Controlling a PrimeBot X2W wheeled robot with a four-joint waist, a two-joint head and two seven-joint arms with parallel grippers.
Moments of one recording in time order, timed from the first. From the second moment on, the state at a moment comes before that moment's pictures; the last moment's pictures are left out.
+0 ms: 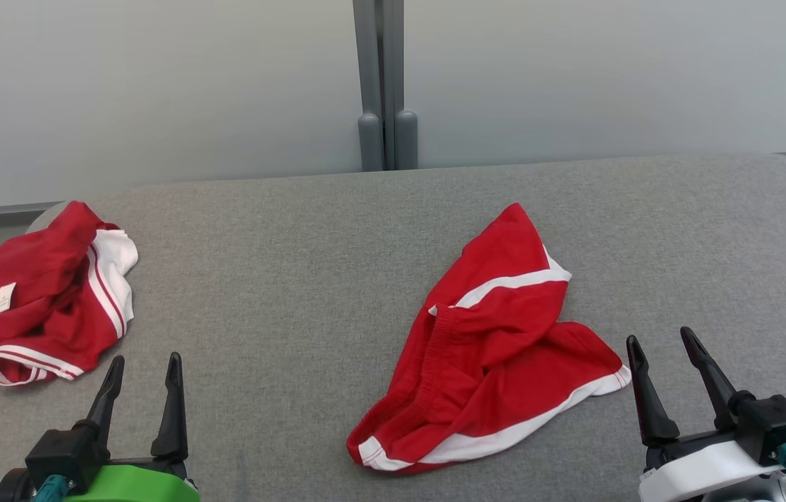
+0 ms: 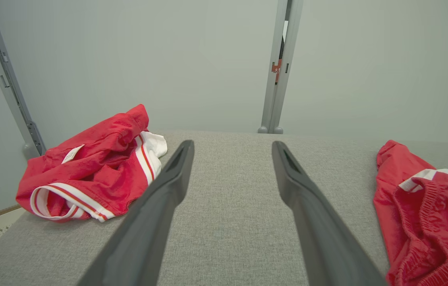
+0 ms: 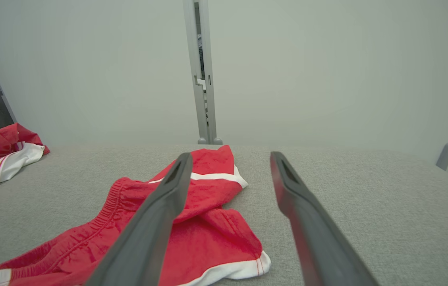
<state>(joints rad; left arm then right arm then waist) 0.02 0.16 -0.03 0.20 -0.29 -0.11 -0.26 0.09 -0.11 0.02 0.07 0.15 0.13 -0.26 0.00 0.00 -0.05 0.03</state>
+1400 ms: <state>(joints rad) -0.09 0.12 -0.36 0.28 -0.28 -0.13 -0.24 -0.06 -0.16 0.03 0.28 0.11 0.13 -0.26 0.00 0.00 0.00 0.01</state>
